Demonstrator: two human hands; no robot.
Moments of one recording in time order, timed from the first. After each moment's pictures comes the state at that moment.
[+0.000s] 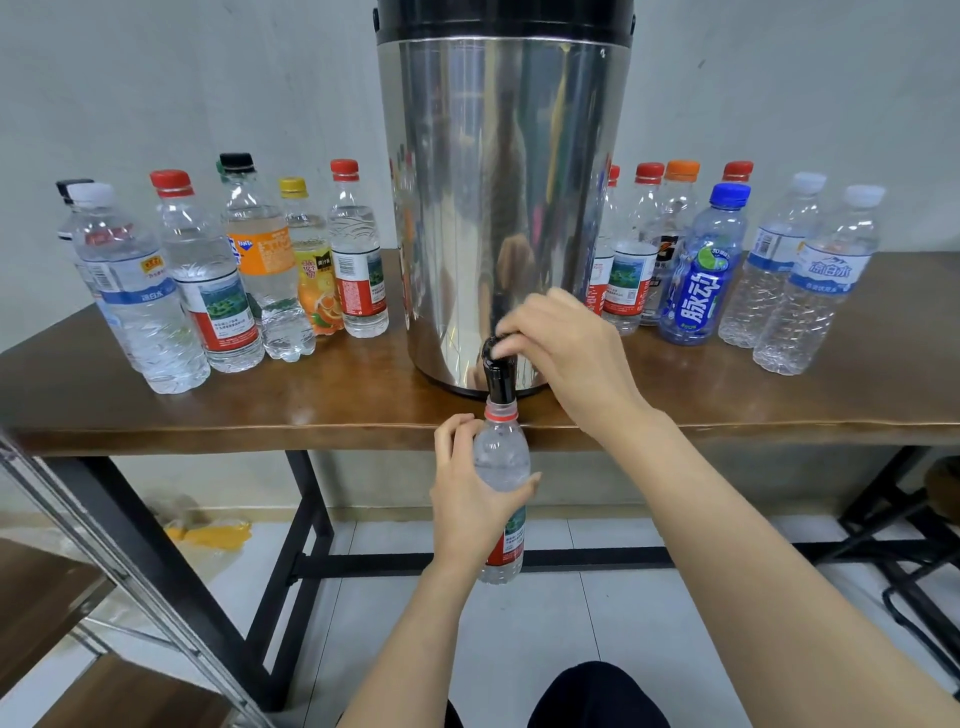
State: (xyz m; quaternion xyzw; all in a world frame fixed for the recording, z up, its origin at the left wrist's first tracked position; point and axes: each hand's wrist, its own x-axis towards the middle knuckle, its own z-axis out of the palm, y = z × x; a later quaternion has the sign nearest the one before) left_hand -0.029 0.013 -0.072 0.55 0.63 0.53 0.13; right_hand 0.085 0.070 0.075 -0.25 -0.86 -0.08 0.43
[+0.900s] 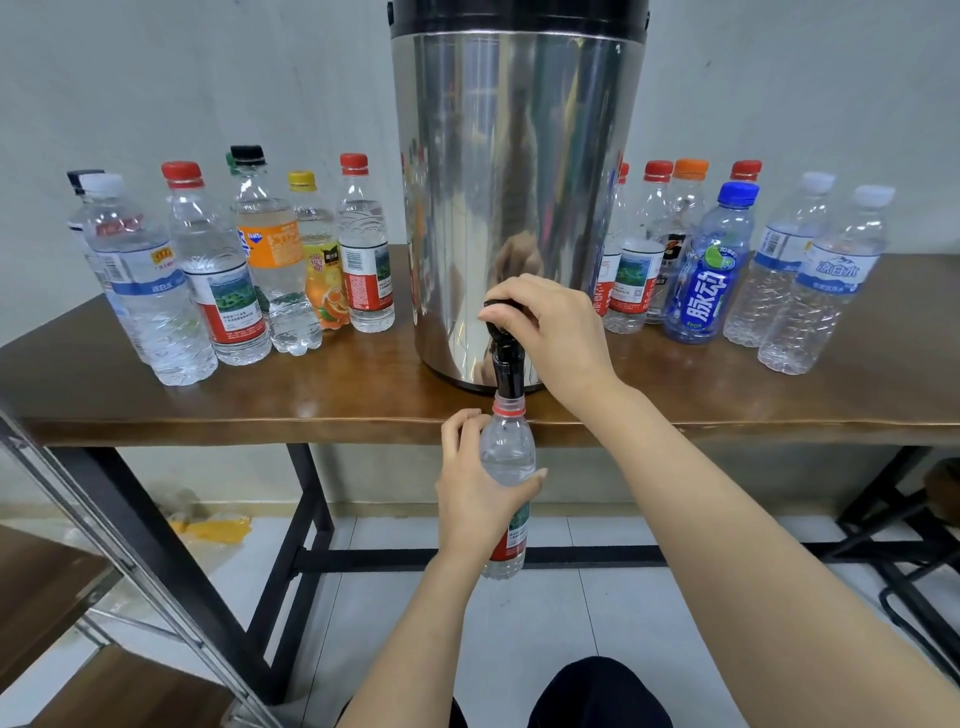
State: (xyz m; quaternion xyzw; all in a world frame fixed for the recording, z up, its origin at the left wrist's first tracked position) left_hand -0.030 0.013 -0.070 0.55 0.64 0.52 0.15; right_hand 0.060 0.080 0.078 -0.31 -0.83 0.07 0.45
